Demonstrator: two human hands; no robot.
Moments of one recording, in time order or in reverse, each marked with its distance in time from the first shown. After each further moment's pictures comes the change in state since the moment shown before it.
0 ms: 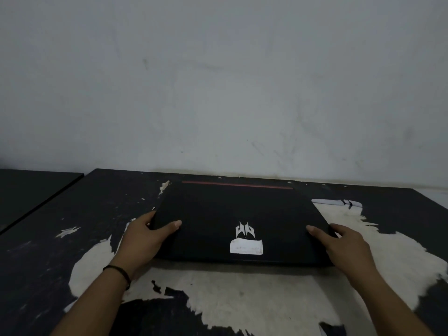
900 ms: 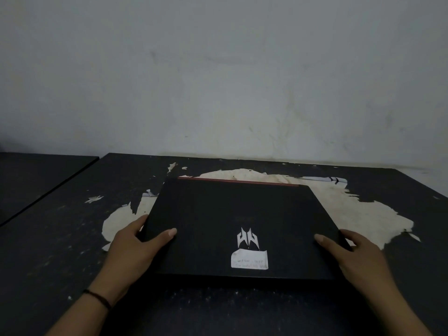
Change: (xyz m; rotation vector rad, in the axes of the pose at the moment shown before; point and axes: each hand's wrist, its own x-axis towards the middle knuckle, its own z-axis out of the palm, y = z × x) left_hand -0.124 -0.005 -0.037 0.066 0.032 0.069; right_hand -0.120 0.038 -0.050 0.072 -0.040 0.013
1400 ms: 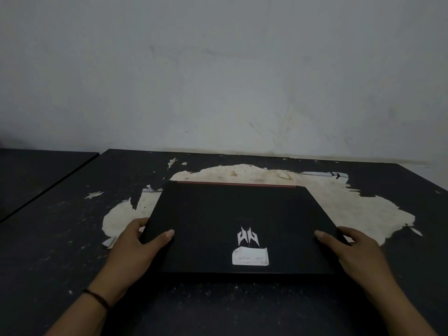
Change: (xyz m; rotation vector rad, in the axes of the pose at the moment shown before) left_hand -0.003 -0.011 0.000 0.106 0.009 -0.145; right_hand 0.005 0.008 0.002 -0.006 -0.027 0.016
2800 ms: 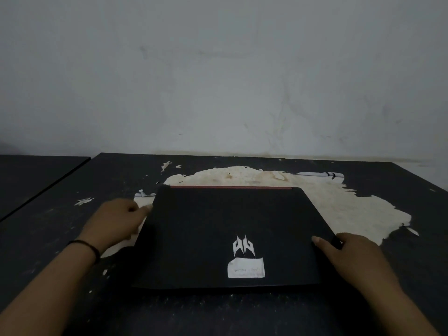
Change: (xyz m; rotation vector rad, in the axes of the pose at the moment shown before) left_hand 0.075 0.029 -0.024 0.645 -0.014 0.135; right_hand 0.002 -0.012 -0.002 -0.532 0.014 -0.099
